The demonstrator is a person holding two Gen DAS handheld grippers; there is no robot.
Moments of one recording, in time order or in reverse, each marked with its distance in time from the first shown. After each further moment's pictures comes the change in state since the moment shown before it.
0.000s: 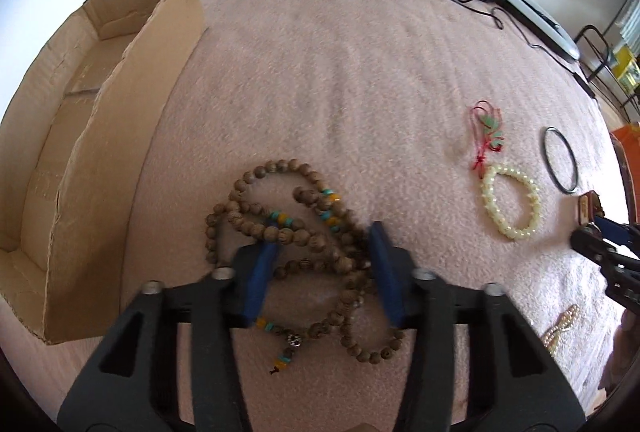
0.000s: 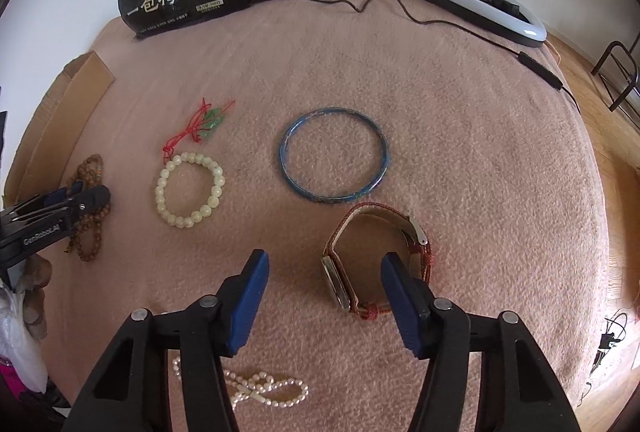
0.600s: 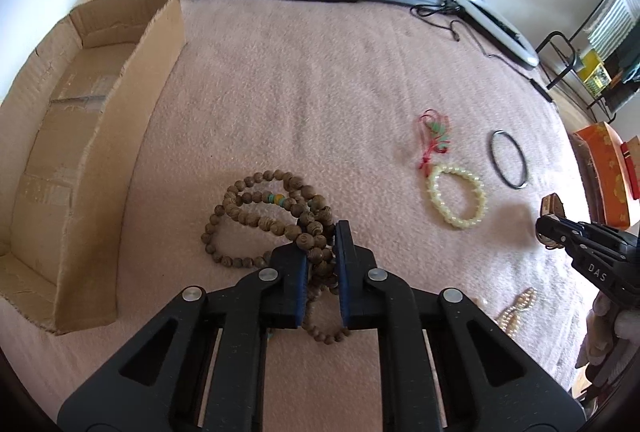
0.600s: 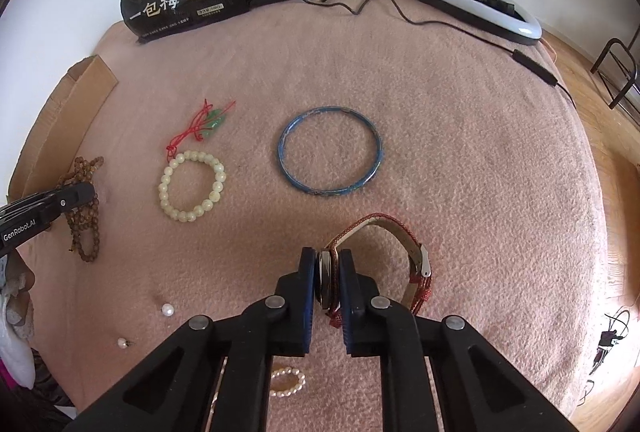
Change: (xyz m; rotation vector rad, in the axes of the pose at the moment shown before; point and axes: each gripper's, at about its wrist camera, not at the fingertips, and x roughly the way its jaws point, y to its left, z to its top) left arm -0.035 0.000 -0.005 0.015 -0.023 -0.138; right arm -0.012 -0.004 -0.007 0.010 -0.026 0.012
